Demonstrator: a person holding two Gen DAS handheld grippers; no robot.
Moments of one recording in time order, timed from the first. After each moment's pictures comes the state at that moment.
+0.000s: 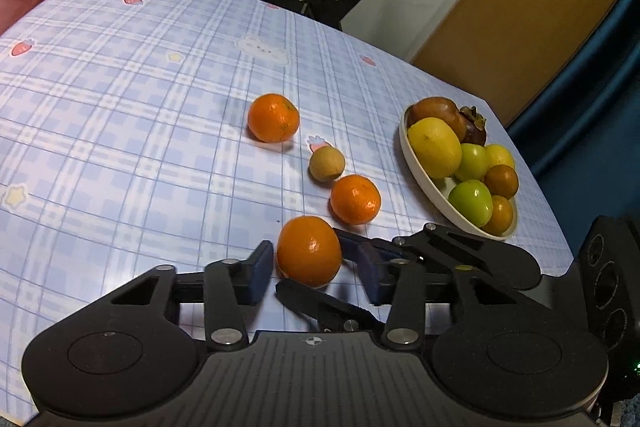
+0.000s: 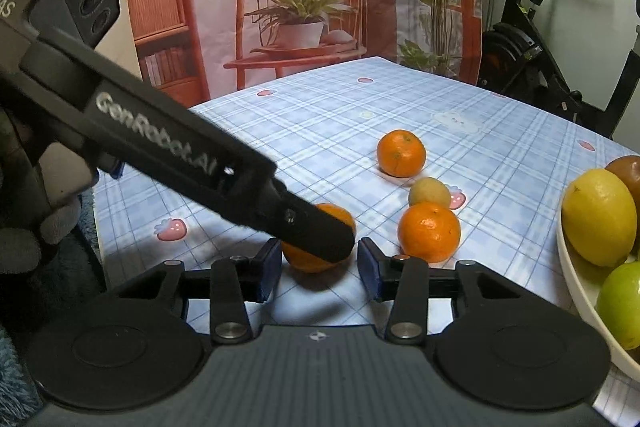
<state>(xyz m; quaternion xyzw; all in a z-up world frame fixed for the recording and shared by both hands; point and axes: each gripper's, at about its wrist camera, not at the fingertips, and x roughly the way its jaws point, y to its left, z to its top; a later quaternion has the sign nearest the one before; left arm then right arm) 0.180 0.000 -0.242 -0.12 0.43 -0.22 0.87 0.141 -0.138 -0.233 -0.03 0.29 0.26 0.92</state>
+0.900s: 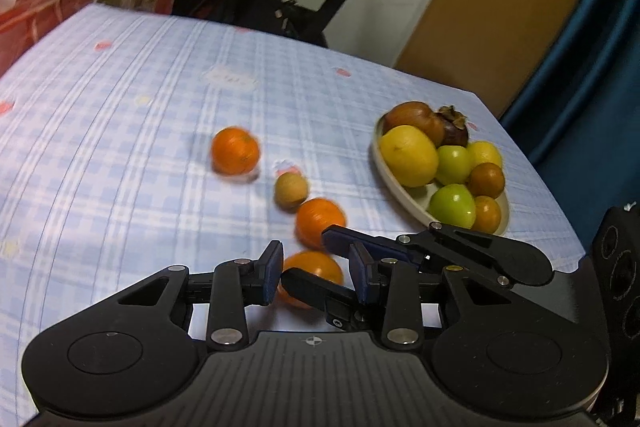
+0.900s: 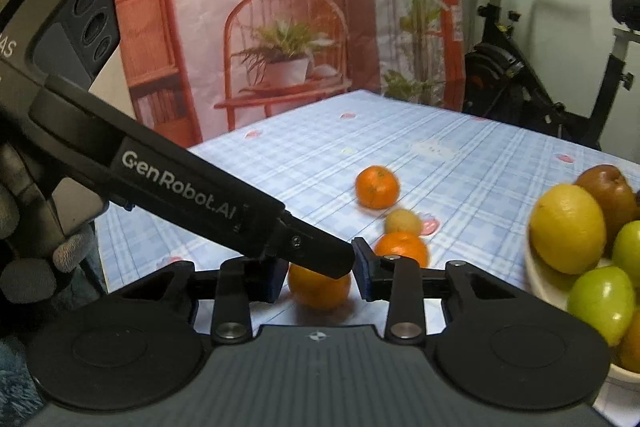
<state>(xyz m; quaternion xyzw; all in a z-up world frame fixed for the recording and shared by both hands) 0.180 -0.030 -0.220 -0.06 0.40 -0.24 0.88 0.131 -0.160 -0.217 0.02 0.24 0.24 0.94</state>
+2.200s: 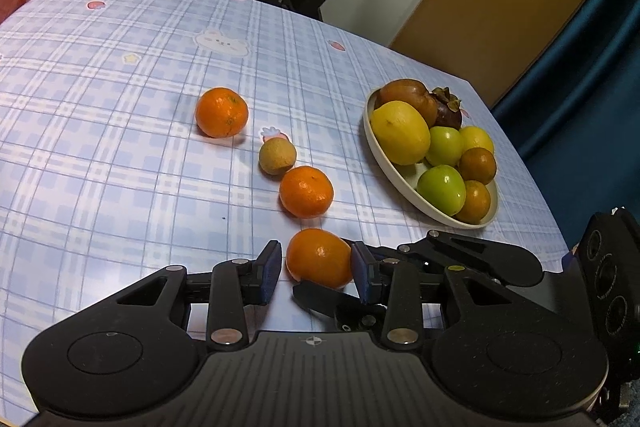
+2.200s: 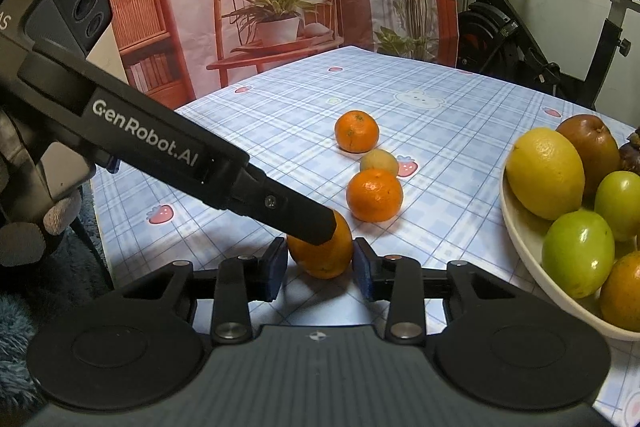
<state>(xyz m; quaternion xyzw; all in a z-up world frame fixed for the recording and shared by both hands) 0.180 -0.026 -0.236 -0.10 0.44 -0.25 0.86 0.124 -0.171 -0.224 0.00 0.31 0.24 0.92</state>
